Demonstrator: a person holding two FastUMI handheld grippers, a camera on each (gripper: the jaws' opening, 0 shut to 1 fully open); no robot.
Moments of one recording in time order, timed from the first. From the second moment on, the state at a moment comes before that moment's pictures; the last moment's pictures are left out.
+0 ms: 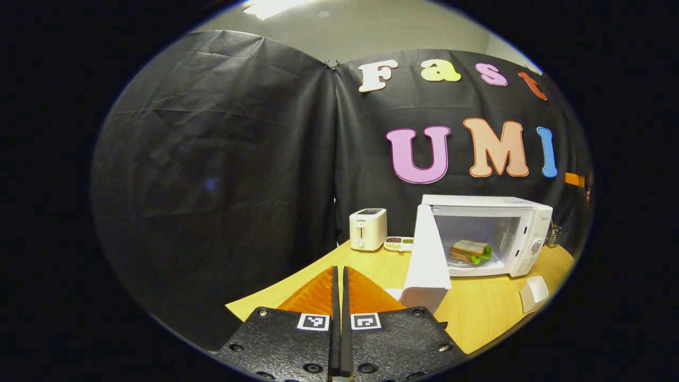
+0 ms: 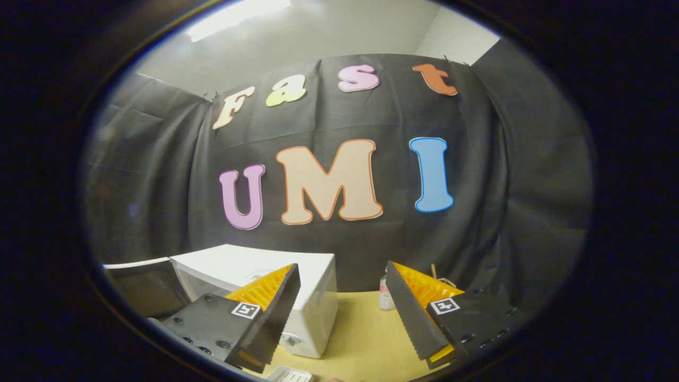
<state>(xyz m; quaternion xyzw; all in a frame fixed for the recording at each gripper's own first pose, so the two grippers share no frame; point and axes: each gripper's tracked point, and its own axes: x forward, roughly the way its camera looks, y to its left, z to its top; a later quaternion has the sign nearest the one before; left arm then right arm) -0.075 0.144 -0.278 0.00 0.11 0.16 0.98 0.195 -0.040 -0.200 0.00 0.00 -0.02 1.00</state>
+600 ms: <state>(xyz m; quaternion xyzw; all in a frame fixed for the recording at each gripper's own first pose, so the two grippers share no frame) -0.072 0.066 -0.269 -0.04 0.10 0.11 0.99 0.178 -0.021 -0.187 0.02 -0.02 0.01 1.00</state>
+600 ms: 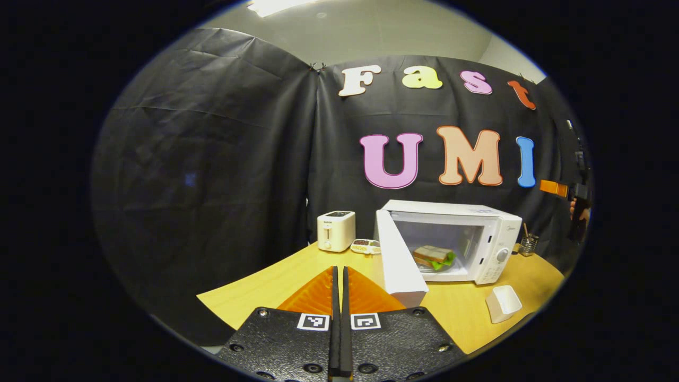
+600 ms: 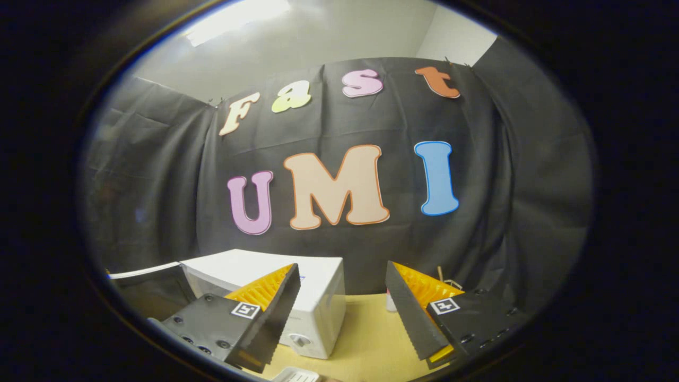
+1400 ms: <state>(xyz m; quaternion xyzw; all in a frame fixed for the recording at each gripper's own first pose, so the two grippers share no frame) -0.011 -0.117 -0.266 -0.07 0.09 -0.02 0.99 0.182 -0.029 -0.192 0.04 -0.01 0.02 1.00</state>
